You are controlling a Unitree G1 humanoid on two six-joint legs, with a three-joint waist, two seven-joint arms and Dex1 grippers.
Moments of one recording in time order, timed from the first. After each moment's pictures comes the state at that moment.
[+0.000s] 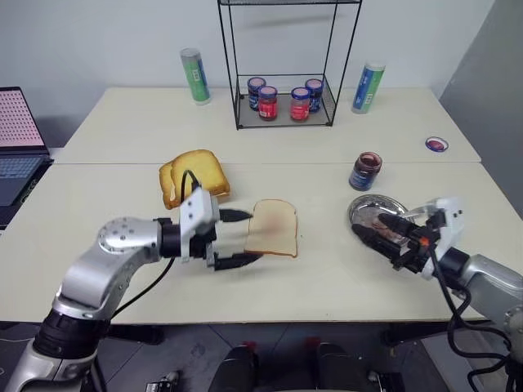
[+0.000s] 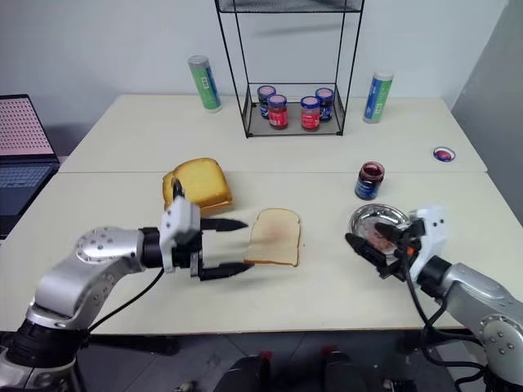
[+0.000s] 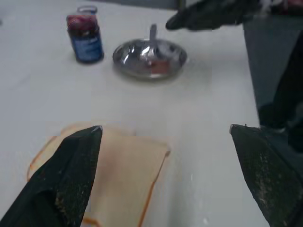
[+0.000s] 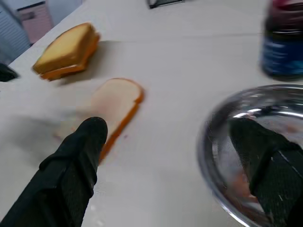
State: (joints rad) left arm -0.37 0.72 -0.01 -0.36 -0.66 0.61 -0.99; right arm -0.01 -0.58 -0.44 -0.54 1.02 0.97 0.27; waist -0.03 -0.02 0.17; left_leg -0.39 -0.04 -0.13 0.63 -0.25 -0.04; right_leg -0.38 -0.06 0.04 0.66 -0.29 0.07
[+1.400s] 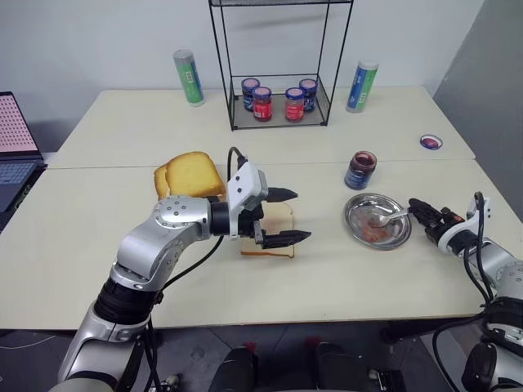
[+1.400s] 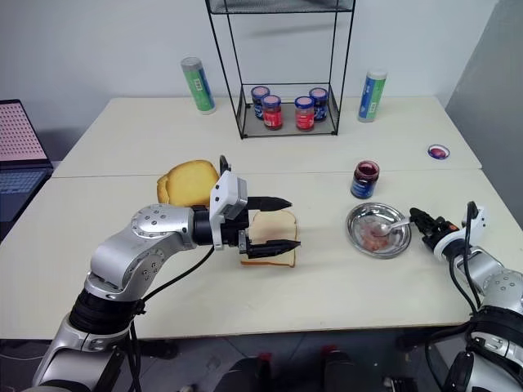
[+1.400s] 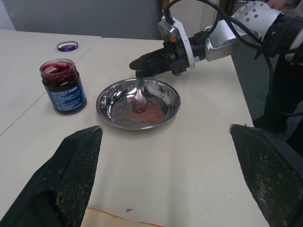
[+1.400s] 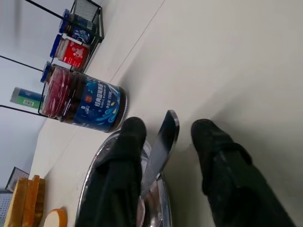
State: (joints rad) left arm -0.54 0.56 -0.19 -0.30 -0.50 0.60 -0.95; right arm -0.41 -0.52 -0.61 0.40 1.01 0.91 0.26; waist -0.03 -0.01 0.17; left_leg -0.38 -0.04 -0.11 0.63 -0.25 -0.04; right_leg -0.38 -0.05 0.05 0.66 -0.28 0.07
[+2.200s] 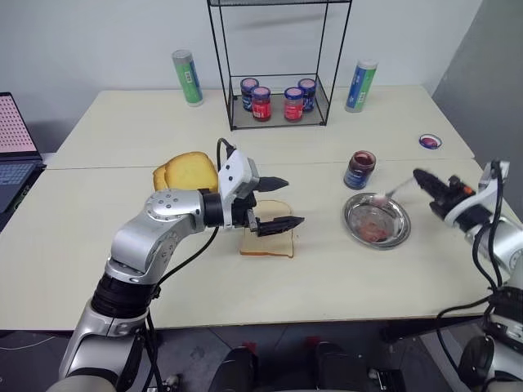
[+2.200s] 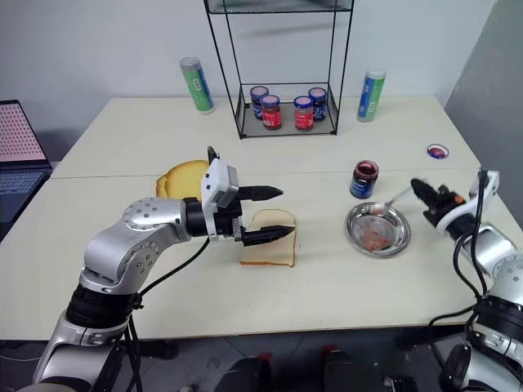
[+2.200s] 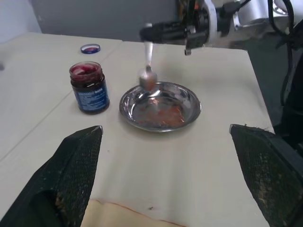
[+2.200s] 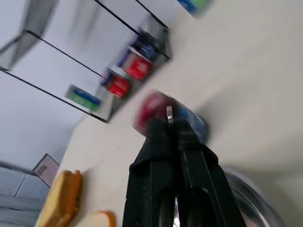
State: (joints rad) left arm -0.58 0.54 -0.13 -0.23 -0.50 0.60 -0.91; right arm -0.52 -0.50 -0.63 0.10 1.11 0.97 0.16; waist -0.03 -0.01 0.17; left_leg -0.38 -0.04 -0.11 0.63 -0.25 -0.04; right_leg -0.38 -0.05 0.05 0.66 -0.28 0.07
